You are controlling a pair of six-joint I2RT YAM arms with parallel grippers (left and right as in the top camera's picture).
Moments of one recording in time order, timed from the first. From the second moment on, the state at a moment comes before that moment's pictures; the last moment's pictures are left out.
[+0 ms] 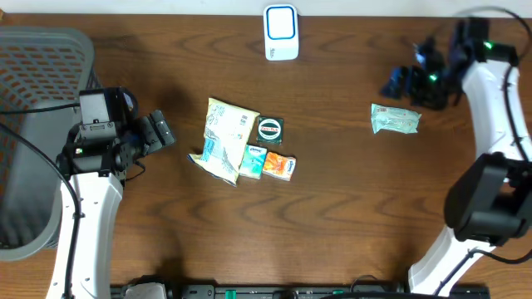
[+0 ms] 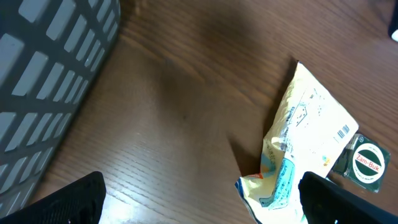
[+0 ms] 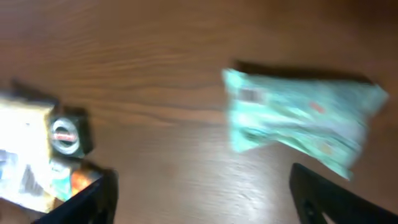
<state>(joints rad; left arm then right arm) 0.11 1.27 1.07 -0.80 0.04 -0.33 -0.13 1.99 1.79 -1.14 -0.40 0.00</state>
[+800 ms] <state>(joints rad) 0.11 1.27 1.07 -0.80 0.04 -0.33 0.50 2.08 1.79 -1.13 -0.34 -0.26</state>
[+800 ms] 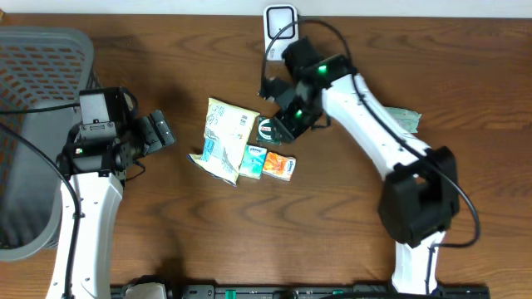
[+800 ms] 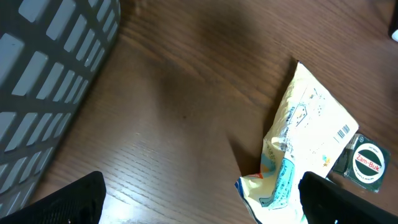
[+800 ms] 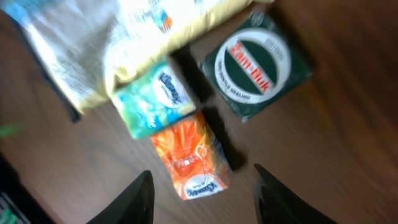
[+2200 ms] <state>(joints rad) 0.11 1.27 1.07 -0.80 0.04 -0.33 0.51 2.28 1.84 -1.28 -0.34 -0.30</state>
